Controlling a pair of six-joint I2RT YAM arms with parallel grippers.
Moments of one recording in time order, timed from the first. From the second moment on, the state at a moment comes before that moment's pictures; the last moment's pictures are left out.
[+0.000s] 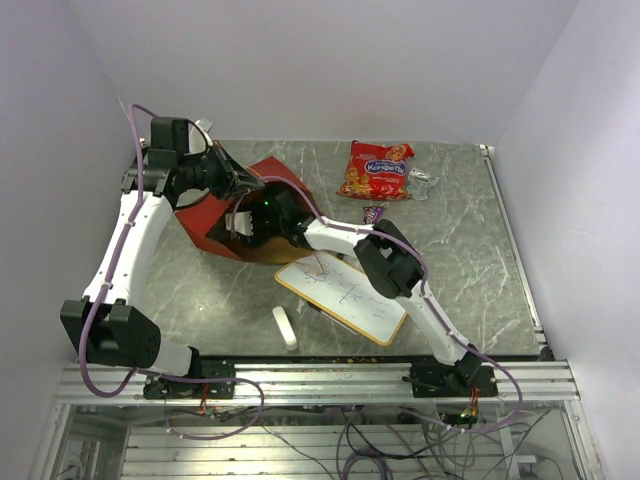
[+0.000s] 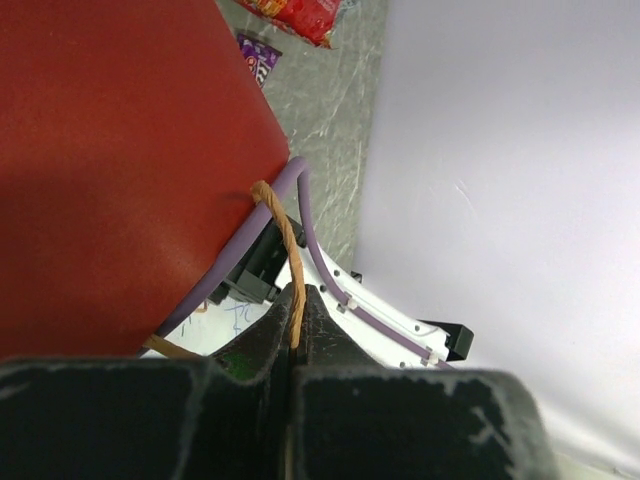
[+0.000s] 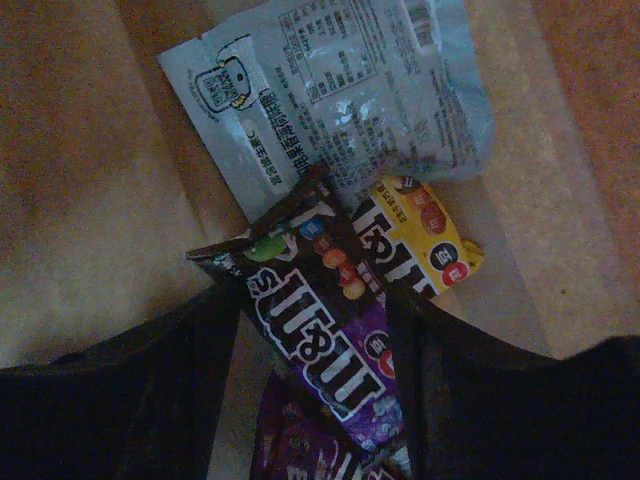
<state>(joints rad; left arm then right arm) -0.11 1.42 1.48 -0.72 0.67 -0.86 0.85 2.47 1.85 0.15 -0.39 -0.97</state>
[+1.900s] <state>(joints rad) -0.11 1.41 1.44 -0.58 0.69 -0.92 0.81 1.36 0.95 0.22 -0.22 -0.42</state>
